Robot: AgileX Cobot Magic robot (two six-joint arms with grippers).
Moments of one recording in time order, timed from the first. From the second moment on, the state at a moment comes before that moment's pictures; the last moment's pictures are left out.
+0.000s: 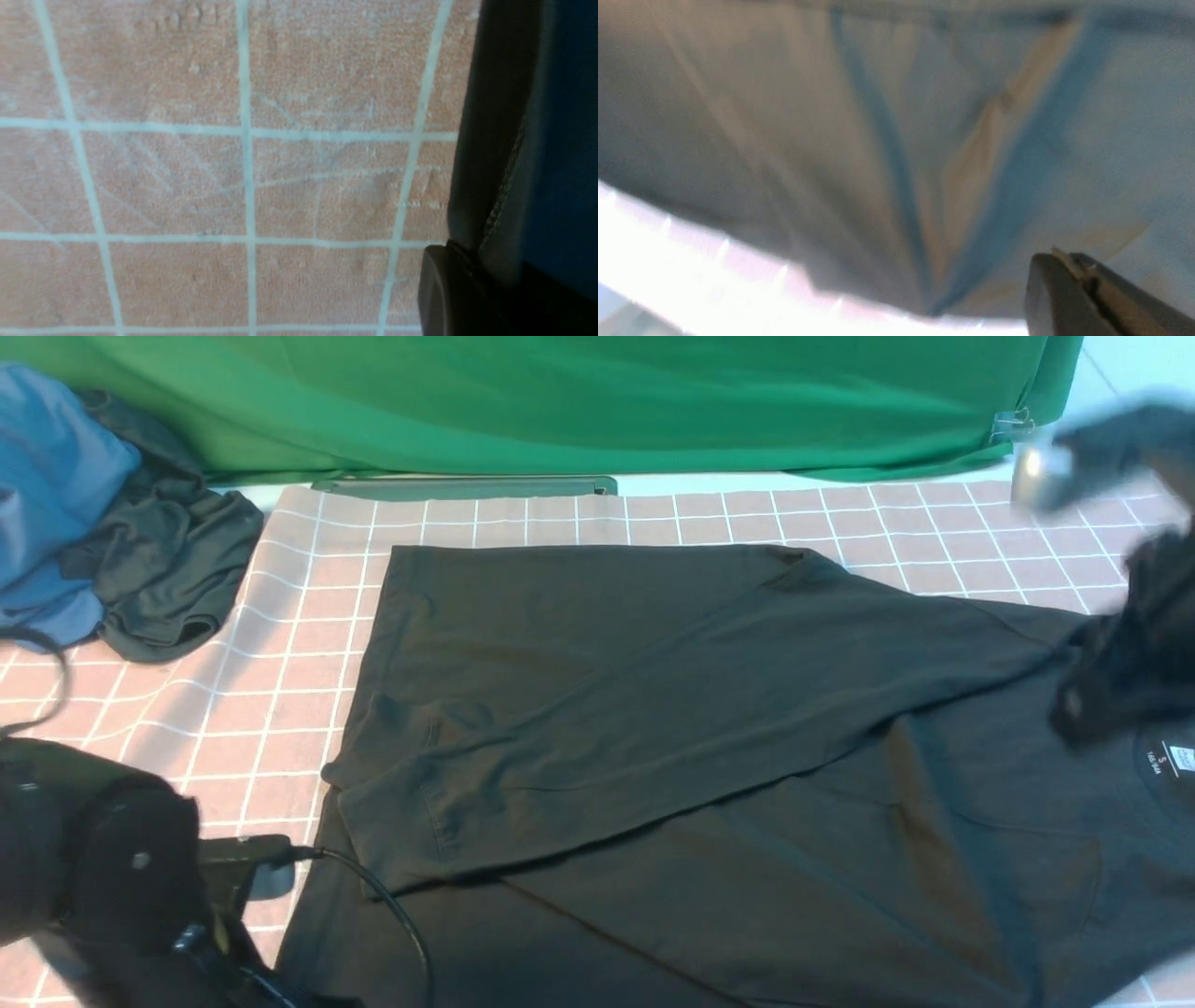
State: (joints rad) right arm 0.20 1.38 -1.15 0.19 1.21 -0.28; left arm -0.35 1.31 -0.57 -0.03 0.95 -0.40
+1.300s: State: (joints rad) right arm 0.25 1.41 -0.63 0.11 0.77 -0.21; left arm -0.35 1.14 -0.57 0.08 0.99 -0.53
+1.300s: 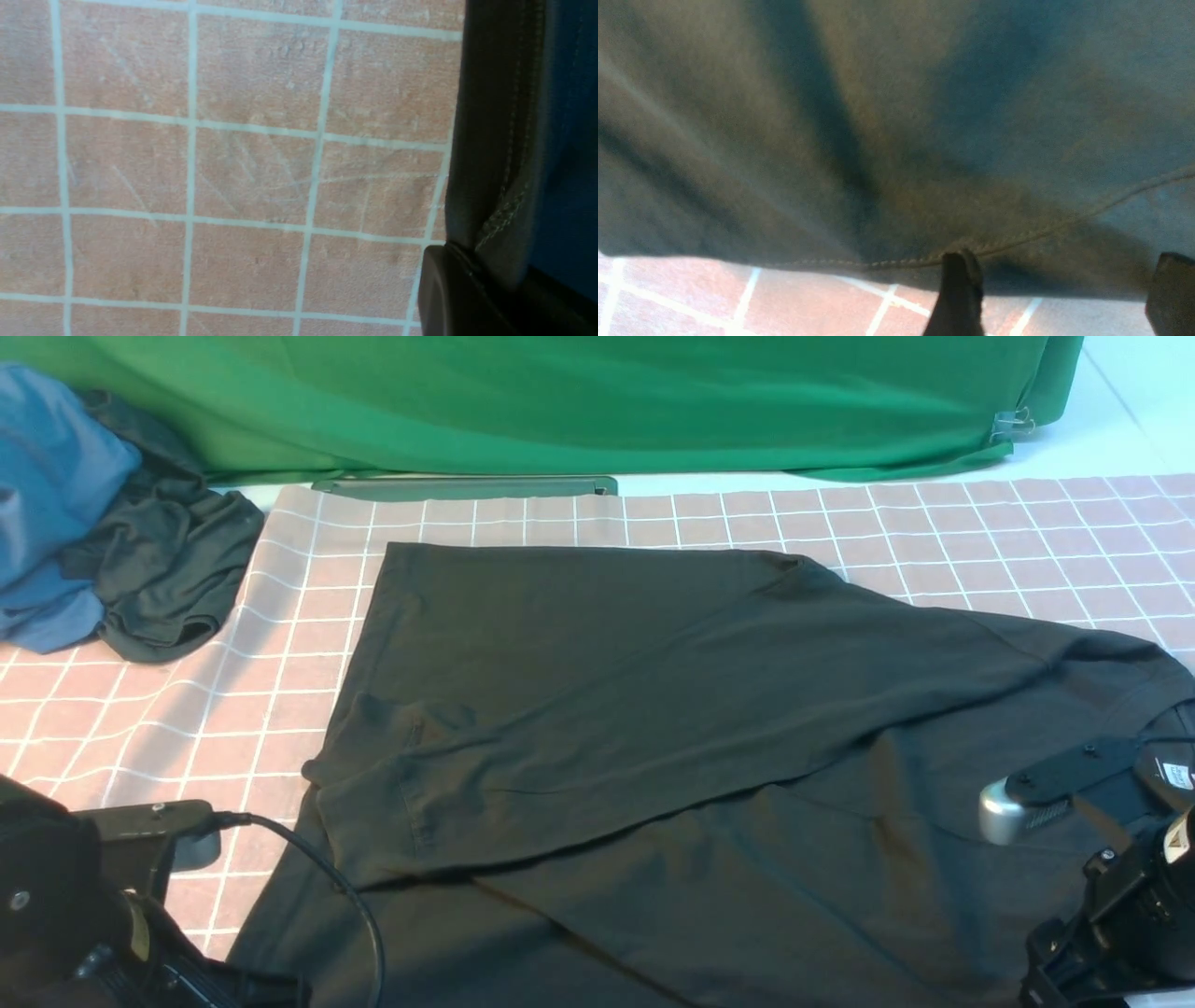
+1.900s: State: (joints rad) right arm 0.25 1.51 -0.69 0.04 0.86 -0.26; left arm -0.35 1.14 -0.63 0.04 0.98 -0.53
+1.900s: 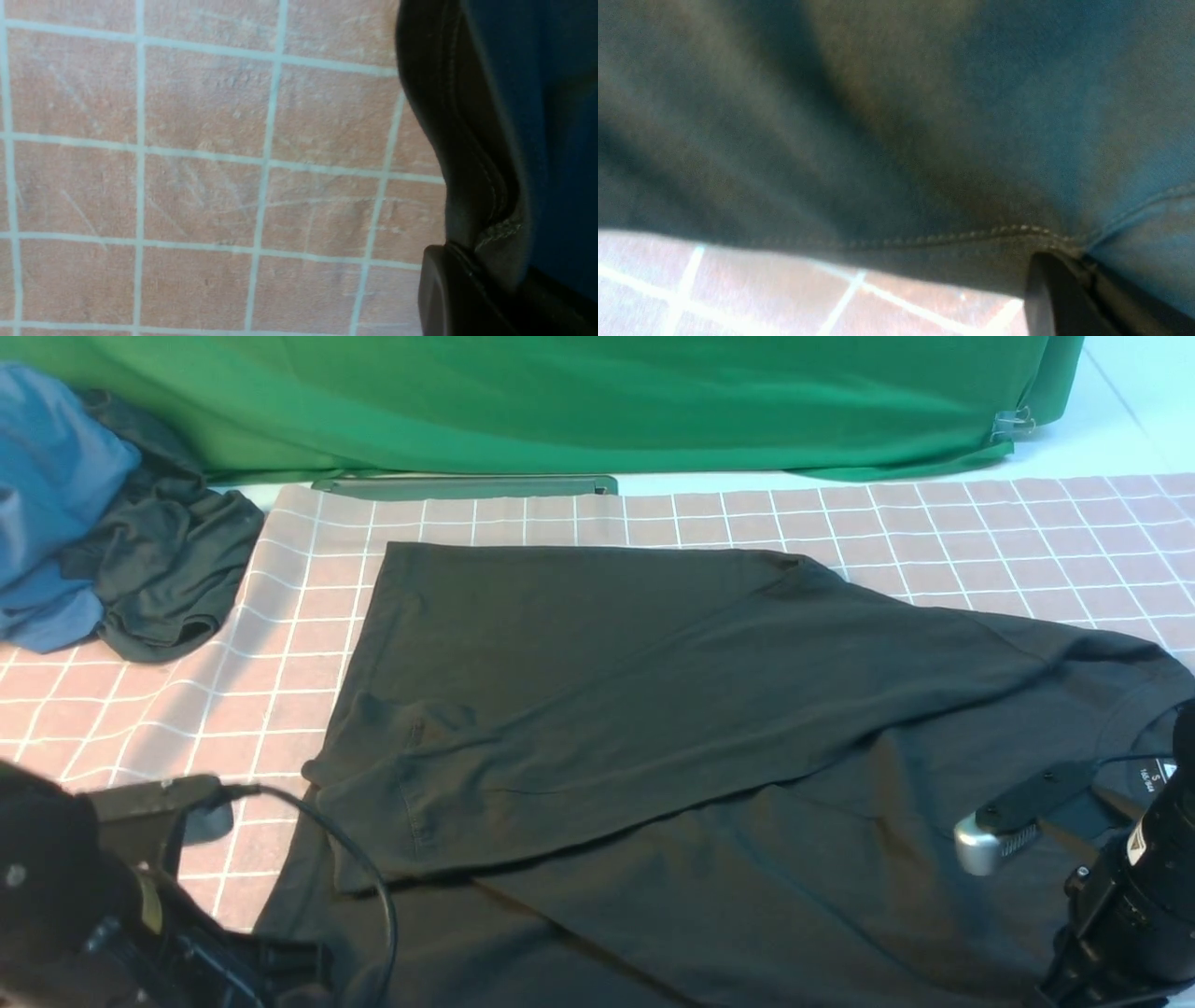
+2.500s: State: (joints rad) right arm 0.25 1.31 -0.74 0.00 0.98 -0.27; left arm -0.35 1.14 -0.78 0.06 1.02 -0.56
